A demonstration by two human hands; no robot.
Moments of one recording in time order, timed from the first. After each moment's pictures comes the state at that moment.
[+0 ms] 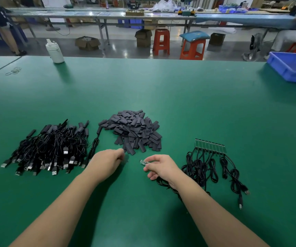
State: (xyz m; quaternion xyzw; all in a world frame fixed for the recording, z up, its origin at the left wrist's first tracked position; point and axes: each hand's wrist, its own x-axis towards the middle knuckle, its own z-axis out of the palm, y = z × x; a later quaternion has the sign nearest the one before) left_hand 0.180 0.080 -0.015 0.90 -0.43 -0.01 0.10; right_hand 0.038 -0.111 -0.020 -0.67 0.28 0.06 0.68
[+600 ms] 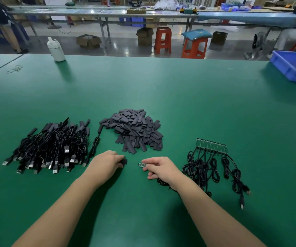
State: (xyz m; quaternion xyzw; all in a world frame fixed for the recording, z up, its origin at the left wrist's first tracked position) left_hand 0.174 0.086 -0.022 0.90 -0.43 -0.03 0.06; right_hand 0.036 -0.109 -0.030 -0.69 0.24 0.07 0.67
